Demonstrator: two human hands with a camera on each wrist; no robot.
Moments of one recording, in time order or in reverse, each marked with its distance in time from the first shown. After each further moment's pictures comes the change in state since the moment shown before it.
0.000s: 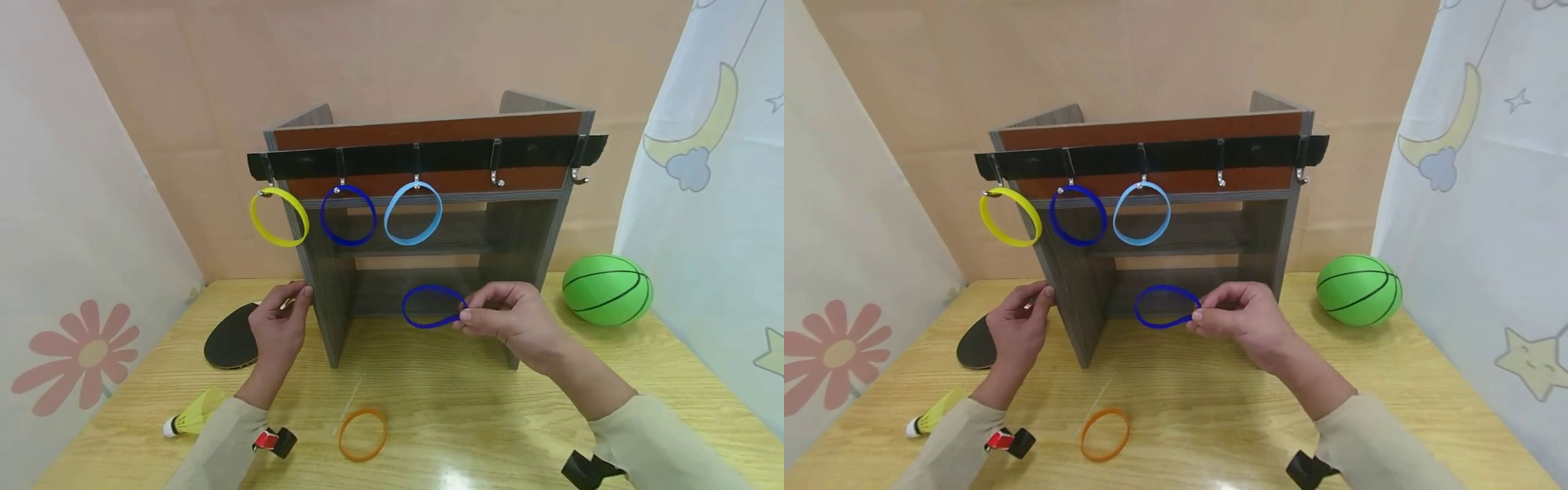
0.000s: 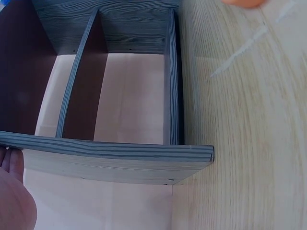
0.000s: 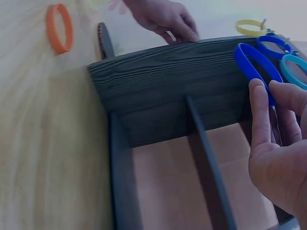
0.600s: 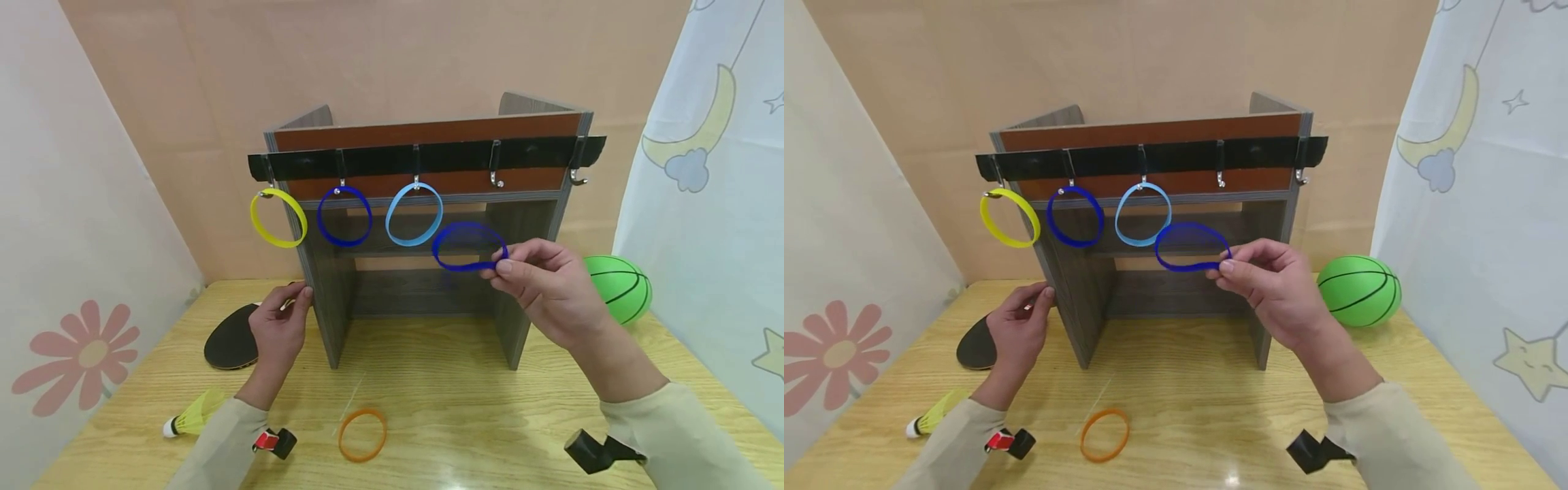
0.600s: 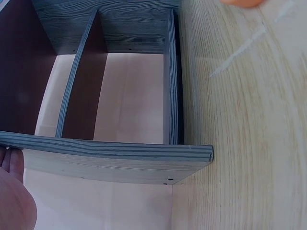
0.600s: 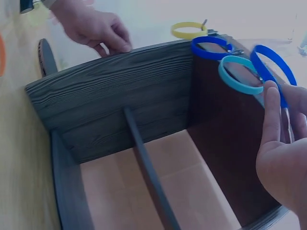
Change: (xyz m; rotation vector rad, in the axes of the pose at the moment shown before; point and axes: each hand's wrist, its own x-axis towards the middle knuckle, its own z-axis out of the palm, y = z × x) left_hand -0.007 -0.028 -0.007 -0.004 0.008 0.002; right_hand 0.010 -0.047 -0.007 0.343 -0.141 -0.313
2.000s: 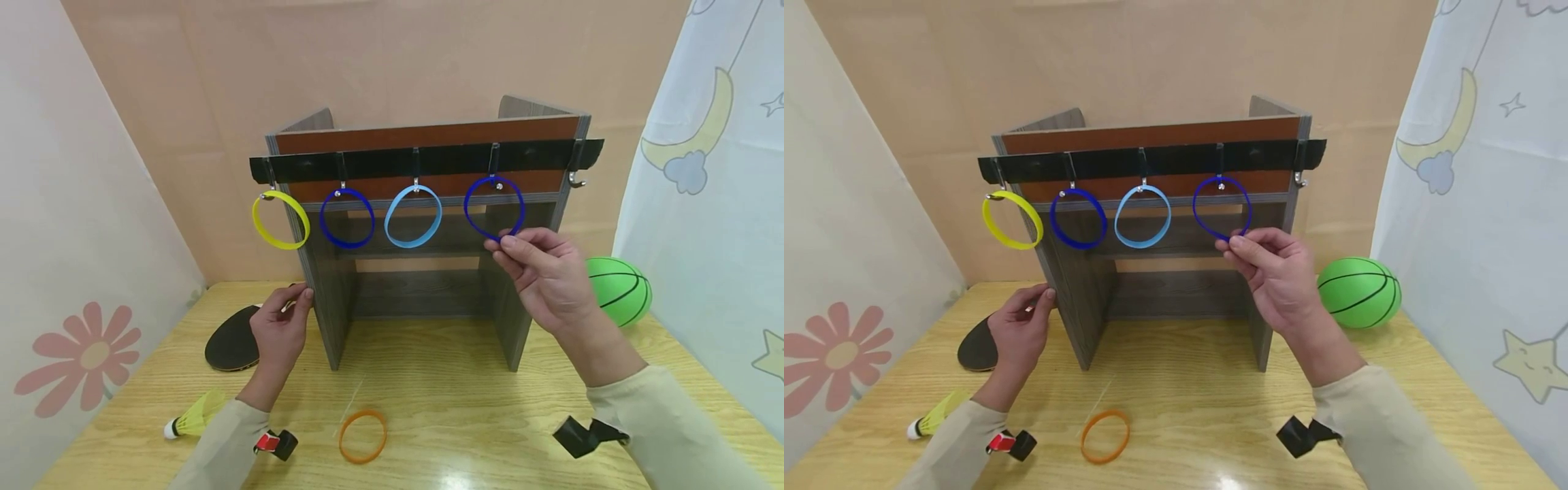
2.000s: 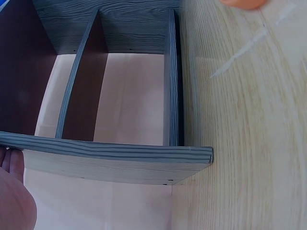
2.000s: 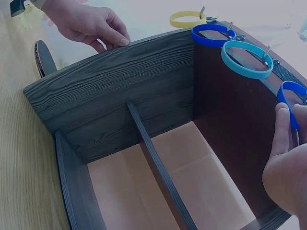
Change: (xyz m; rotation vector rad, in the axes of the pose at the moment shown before) left_hand 0.006 0.029 0.008 0.007 -0.013 -0.008; right_hand 0.014 0.007 -0.006 0.119 0.279 -0.114
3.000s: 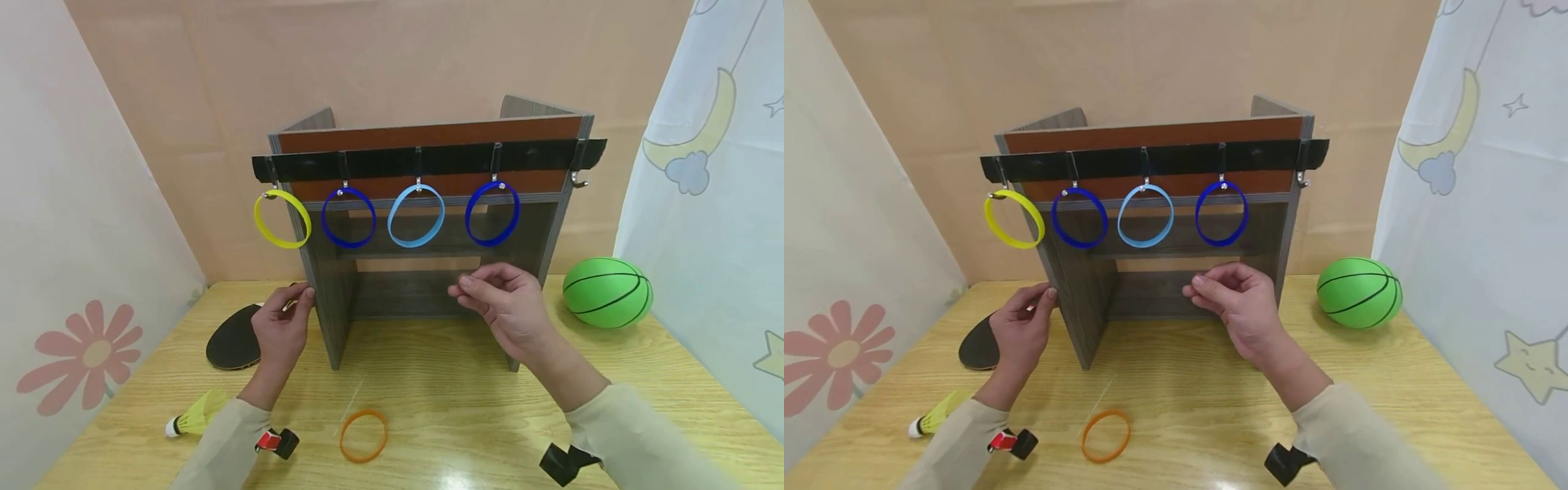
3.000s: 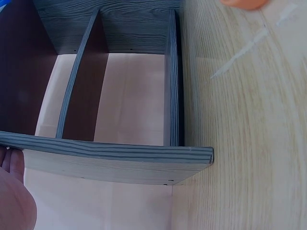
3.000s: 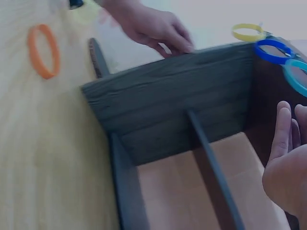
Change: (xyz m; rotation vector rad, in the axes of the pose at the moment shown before) left_hand -0.001 -0.003 -0.002 0.026 0.002 -0.001; right_hand -0.025 0.045 -0.001 -0.236 0.001 0.119
